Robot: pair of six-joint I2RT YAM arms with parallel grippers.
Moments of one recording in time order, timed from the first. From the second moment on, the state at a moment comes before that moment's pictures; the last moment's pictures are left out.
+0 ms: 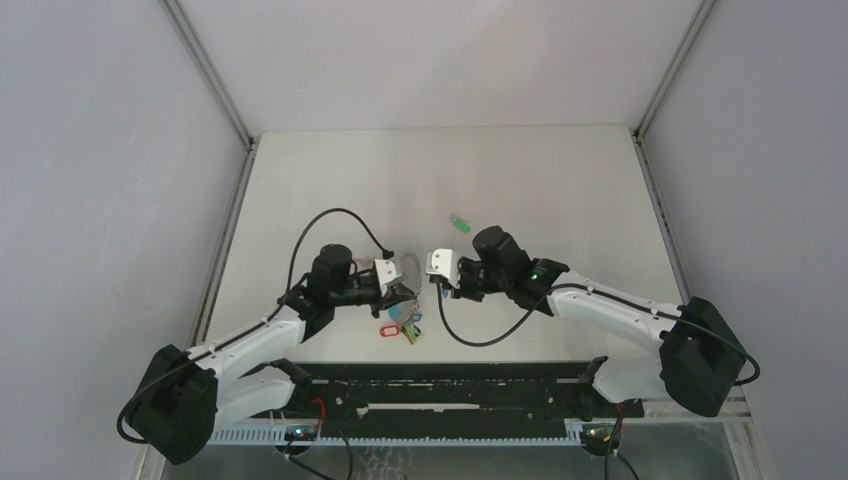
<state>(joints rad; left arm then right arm) -0.55 1.05 0.42 0.16 0.70 0.33 0.83 1.29 0.79 -0.20 -0.36 -0.58</state>
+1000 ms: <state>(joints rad) -0.55 1.06 0.42 0.20 0.76 0.32 0.91 1.34 0.79 -0.12 -0.38 -0.65</state>
